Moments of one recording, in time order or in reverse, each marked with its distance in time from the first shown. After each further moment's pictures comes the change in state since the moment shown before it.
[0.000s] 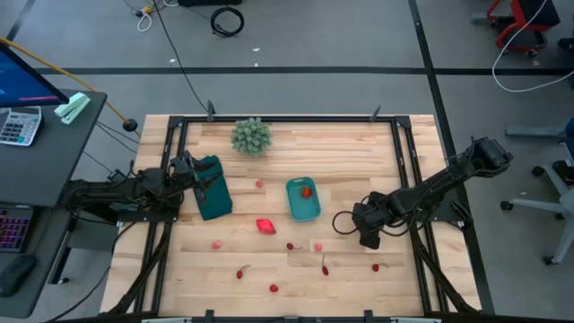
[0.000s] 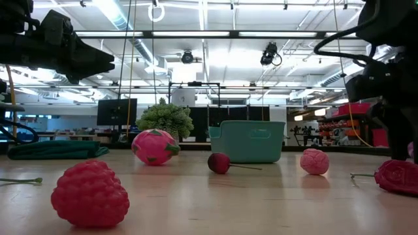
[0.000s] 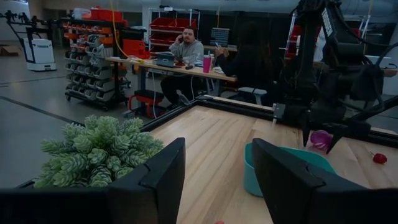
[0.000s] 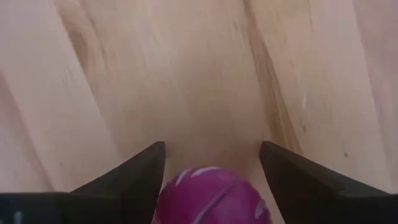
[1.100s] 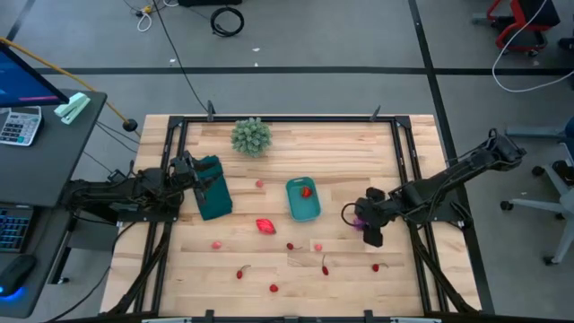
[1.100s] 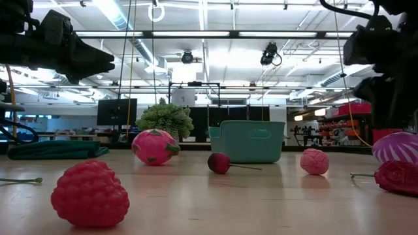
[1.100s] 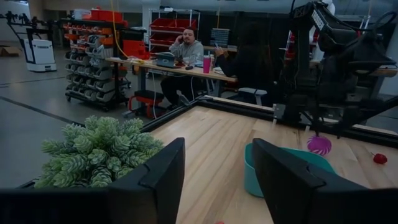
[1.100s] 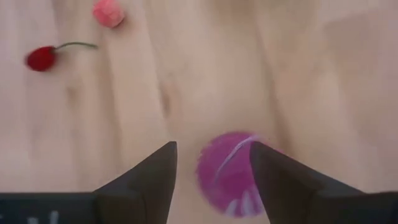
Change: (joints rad) left arm 0.000 0.000 0.000 0.006 0.000 0.003; right arm -0.007 -0.247 -0.001 0.045 0.042 -0.112
